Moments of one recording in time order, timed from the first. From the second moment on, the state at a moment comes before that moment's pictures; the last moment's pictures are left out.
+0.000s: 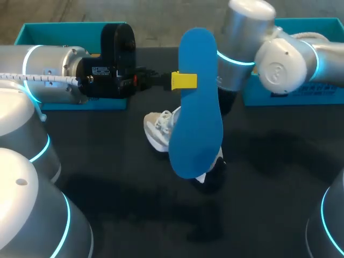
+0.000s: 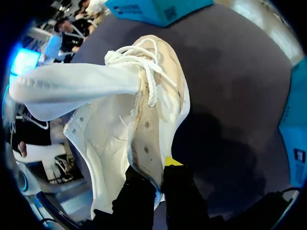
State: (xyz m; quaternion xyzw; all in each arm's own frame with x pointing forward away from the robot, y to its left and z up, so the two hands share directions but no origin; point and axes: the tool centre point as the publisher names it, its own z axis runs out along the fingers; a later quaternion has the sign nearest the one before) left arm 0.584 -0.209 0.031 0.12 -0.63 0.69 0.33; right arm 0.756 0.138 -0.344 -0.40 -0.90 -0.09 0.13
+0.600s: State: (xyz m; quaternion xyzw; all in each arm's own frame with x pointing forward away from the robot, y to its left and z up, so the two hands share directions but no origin) left arm 0.584 -0.209 0.031 0.12 -0.63 0.69 0.33; right arm 0.754 0.142 -0.345 -0.59 -0.79 -0.14 0.07
